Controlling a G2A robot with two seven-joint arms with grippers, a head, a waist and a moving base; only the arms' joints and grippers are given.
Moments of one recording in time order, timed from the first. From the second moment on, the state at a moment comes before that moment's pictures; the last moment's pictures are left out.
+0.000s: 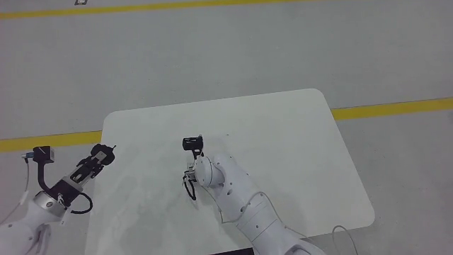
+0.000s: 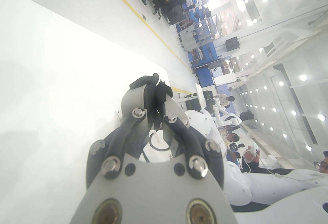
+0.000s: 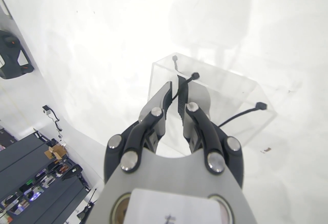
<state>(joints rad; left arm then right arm) 1.88 -1.01 -1.83 -1.82 -0.17 -0.34 -0.64 -1.22 -1.82 1.08 -1.16 -1.26 0.34 1.04</state>
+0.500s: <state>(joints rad) 1.88 -1.01 -1.83 -1.82 -0.17 -0.34 -0.64 -1.23 -1.81 1.08 -1.19 -1.26 0.34 1.03</state>
